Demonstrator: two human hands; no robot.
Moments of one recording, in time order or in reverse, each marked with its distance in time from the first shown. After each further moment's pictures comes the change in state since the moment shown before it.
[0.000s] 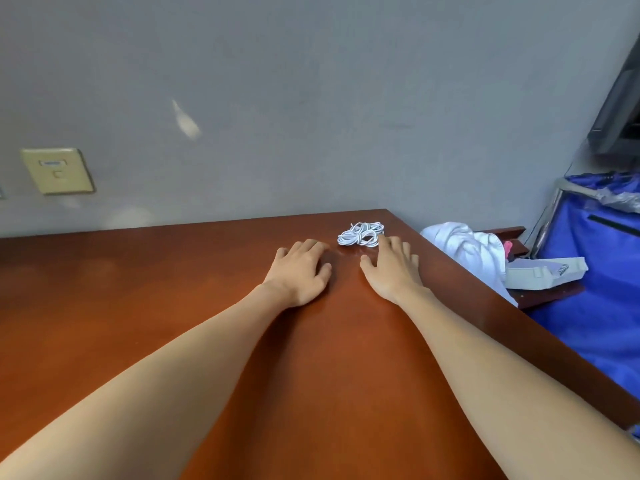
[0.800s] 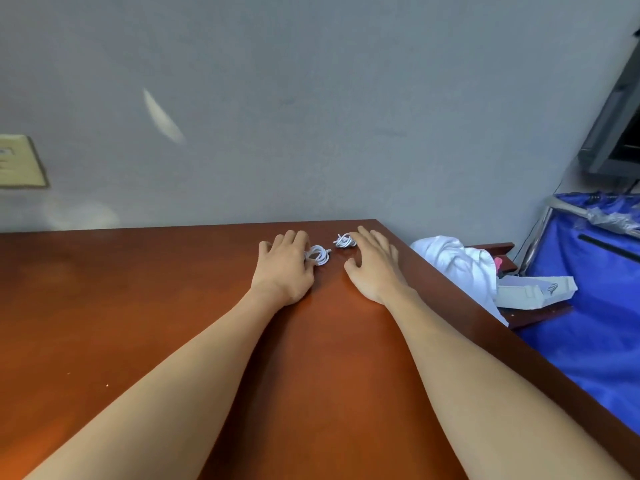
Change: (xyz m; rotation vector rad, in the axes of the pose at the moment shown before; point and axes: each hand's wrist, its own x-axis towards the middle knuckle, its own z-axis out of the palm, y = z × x) left_hand 0.051 -0.007 0.025 -0.008 0.241 -0.090; right_hand 0.049 0.011 0.012 0.084 0.015 -0.190
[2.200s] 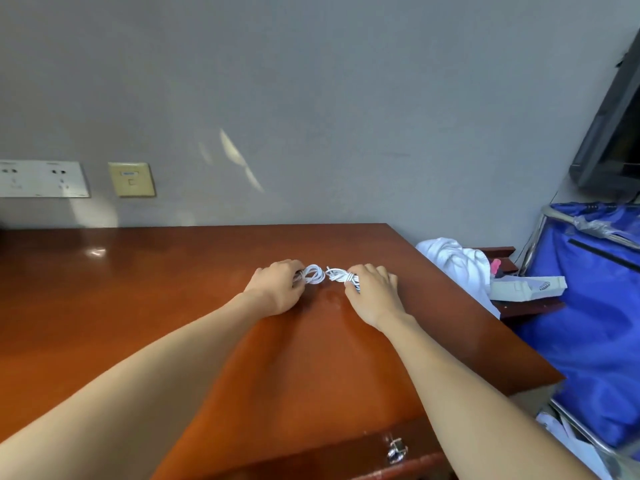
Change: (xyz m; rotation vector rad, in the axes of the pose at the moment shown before) left_hand -0.141 0.008 -0.133 -0.005 -0.273 -0.123; right_hand -0.148 -0.080 -0.042 -0.062 -0.008 -0.058
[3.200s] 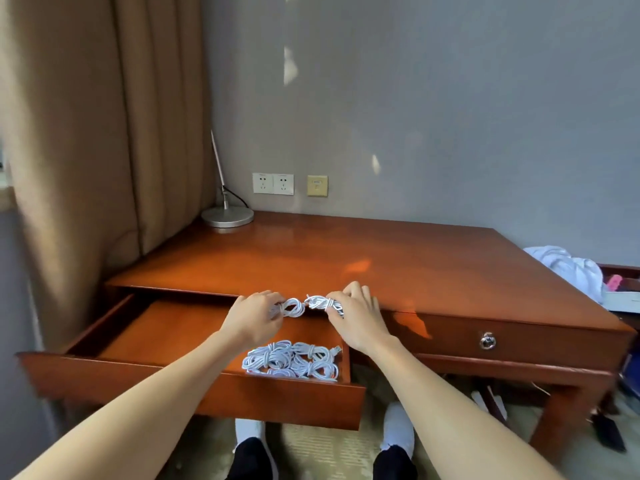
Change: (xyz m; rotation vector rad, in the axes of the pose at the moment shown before) left_hand -0.457 -0.119 -0.124 0.169 0.147 -0.298; right_hand -0.301 -0.295 -0.034 0.196 -0.150 -0.419
